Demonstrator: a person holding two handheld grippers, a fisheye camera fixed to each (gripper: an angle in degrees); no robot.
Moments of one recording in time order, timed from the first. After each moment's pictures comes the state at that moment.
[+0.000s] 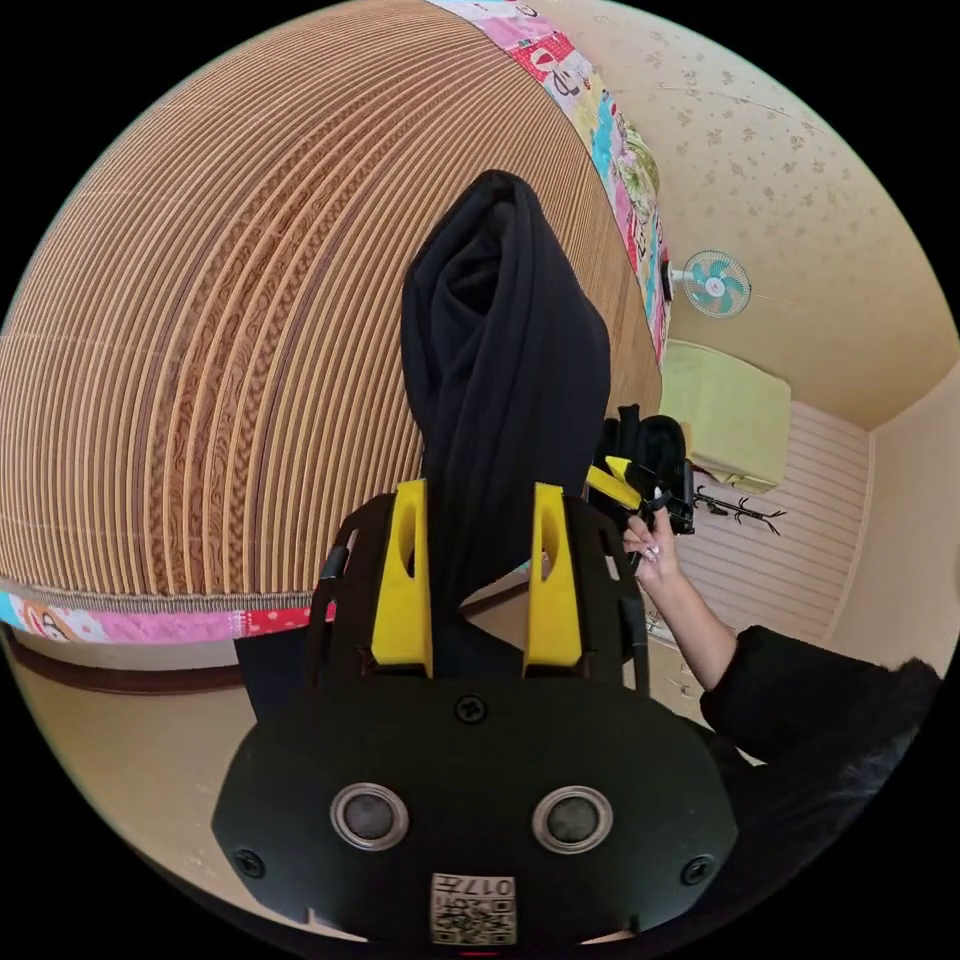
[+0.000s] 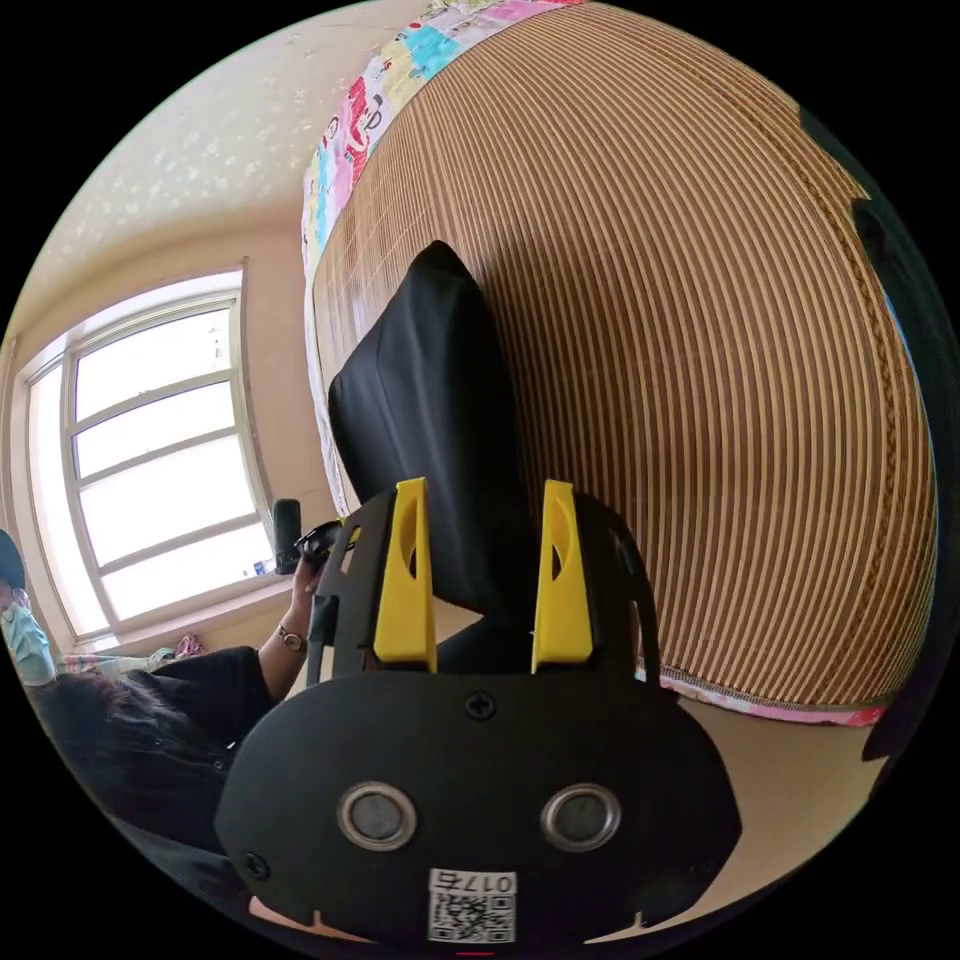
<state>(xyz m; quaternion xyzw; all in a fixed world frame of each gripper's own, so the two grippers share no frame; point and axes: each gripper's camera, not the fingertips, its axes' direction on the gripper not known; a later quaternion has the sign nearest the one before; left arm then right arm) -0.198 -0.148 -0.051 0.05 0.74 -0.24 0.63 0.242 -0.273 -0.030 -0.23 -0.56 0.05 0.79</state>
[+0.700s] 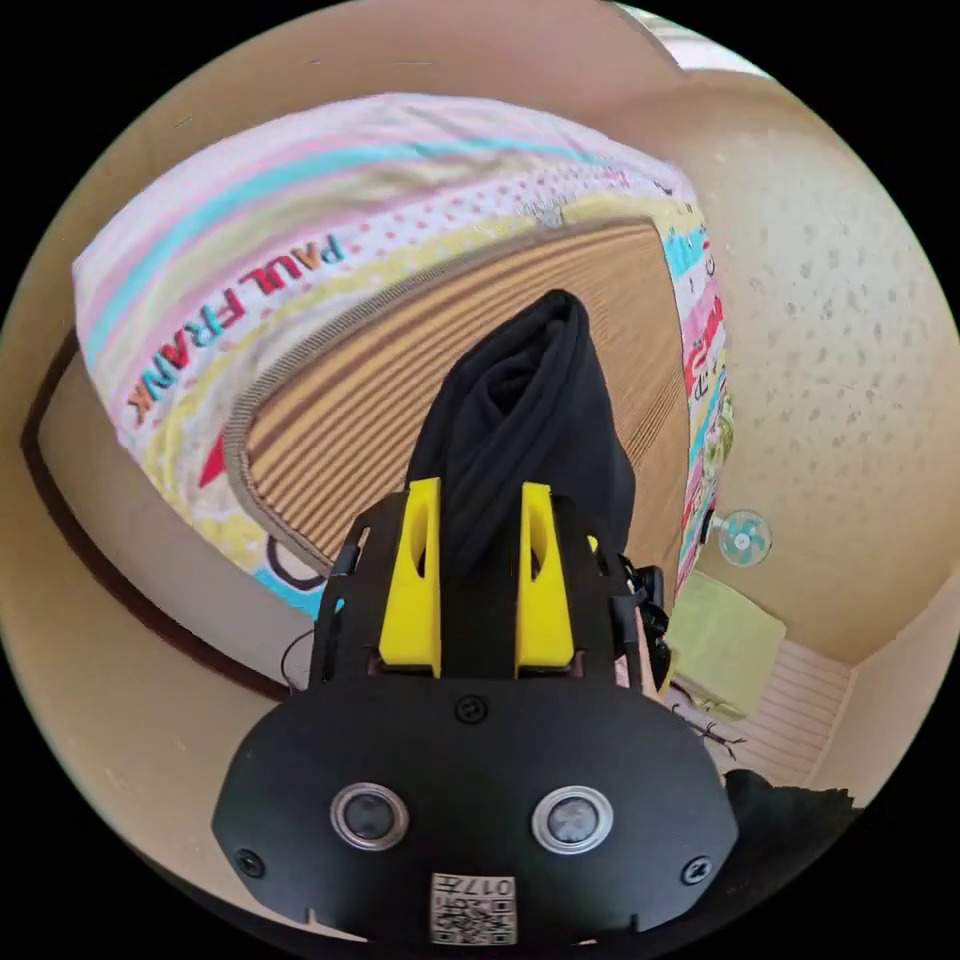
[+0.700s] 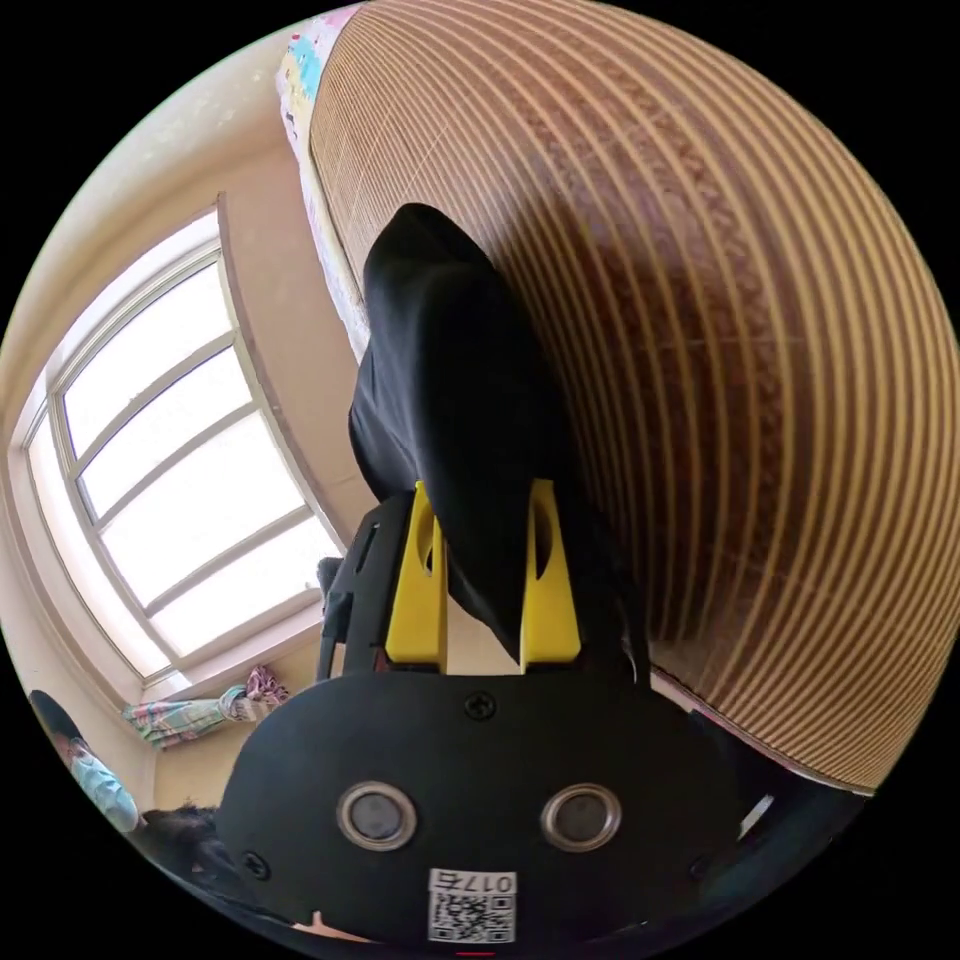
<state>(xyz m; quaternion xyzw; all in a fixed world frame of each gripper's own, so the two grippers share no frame) -0.374 0.035 0.152 0.06 0.60 -0.59 0.54 -0.248 -0.348 -0.125 -0.34 -0.63 0.07 0.69</state>
